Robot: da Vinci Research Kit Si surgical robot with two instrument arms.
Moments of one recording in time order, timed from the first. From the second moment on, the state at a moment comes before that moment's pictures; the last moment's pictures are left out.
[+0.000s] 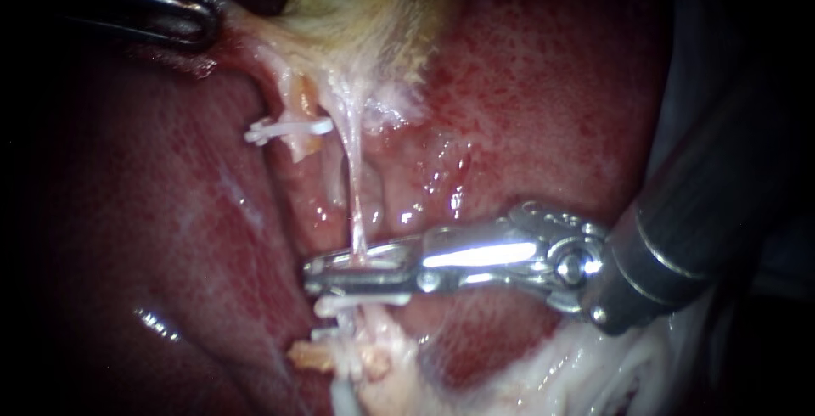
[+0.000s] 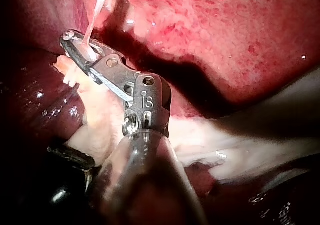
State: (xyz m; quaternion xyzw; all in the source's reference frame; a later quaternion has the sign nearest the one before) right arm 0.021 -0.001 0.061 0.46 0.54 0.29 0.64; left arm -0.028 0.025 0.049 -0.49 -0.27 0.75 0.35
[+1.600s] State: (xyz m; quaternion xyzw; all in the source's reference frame) right arm 0.006 0.003 0.058 0.20 0.56 0.11 0.80; left arm -0.029 0.024 0.050 -0.50 -0.27 0.75 0.35
